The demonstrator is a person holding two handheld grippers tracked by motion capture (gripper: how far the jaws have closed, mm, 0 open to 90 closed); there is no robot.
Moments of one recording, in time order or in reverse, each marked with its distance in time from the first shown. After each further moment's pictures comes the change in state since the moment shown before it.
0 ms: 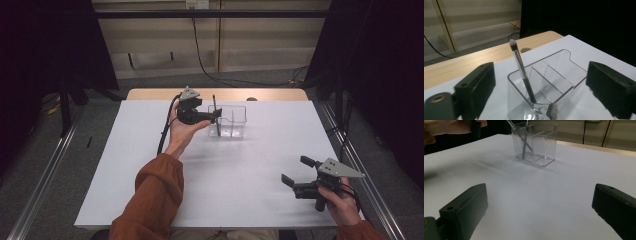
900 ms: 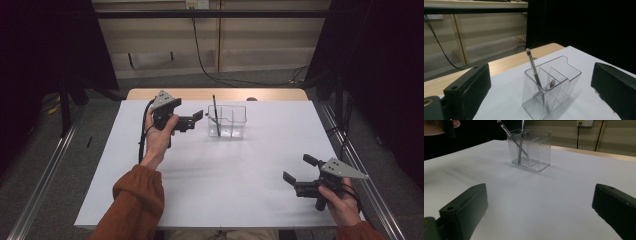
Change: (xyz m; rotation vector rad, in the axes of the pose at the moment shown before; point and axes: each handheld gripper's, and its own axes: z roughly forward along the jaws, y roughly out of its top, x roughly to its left) left arm 0.005 -0.006 -0.078 -0.101 0.064 0.036; right arm 0.001 0.003 -0.003 -0.040 -0.037 0.017
